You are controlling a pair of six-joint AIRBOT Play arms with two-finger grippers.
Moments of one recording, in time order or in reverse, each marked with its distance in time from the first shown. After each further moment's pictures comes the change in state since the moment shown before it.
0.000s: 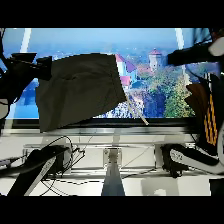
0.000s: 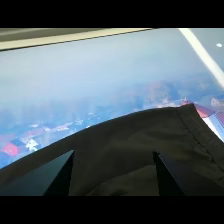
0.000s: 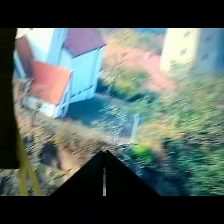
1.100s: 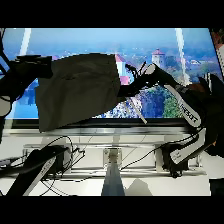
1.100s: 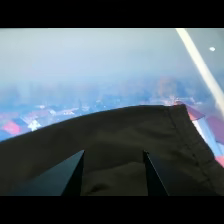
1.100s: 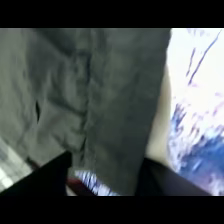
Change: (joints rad) left arm 0.001 -0.034 0.000 0.000 -0.004 -0.149; right arm 0.302 -0.448 -0.122 0.416 -0.061 -0.044
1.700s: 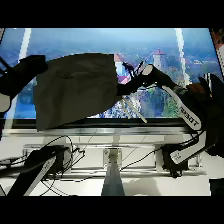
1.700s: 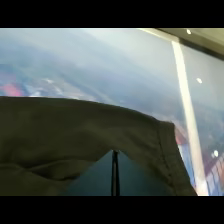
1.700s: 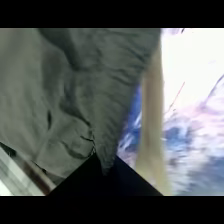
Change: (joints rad) left arm 0.093 -0.024 0.000 0.004 -0.005 -0.328; right arm 0.003 0.052 0.000 0.042 -0.089 -0.017
